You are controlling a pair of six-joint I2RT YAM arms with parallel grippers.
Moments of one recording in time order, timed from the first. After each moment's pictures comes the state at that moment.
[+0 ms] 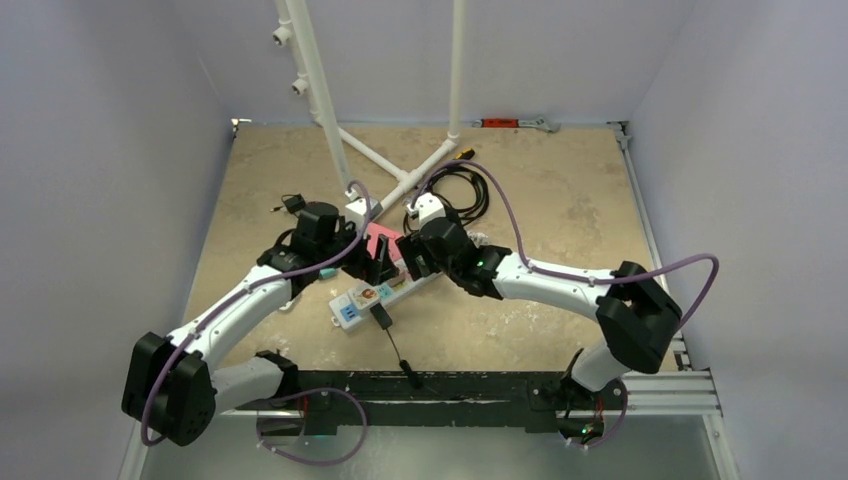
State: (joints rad) left arm -0.42 1.11 0.72 -0.26 0.44 -0.14; right arm 0.95 1.53 0.98 -0.07 0.40 0.21
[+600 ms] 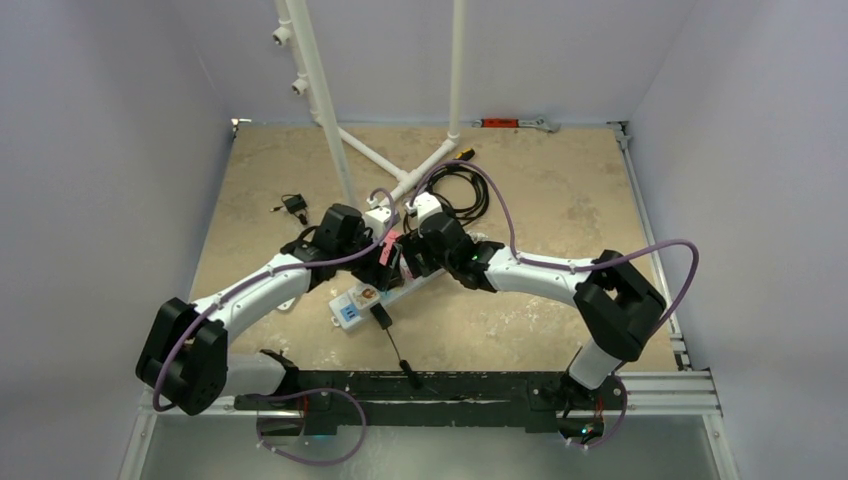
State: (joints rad) left arm -0.52 1.29 0.76 -0.29 0.36 -0.10; right arm 0.89 1.64 0.99 0.00 0.30 0.17
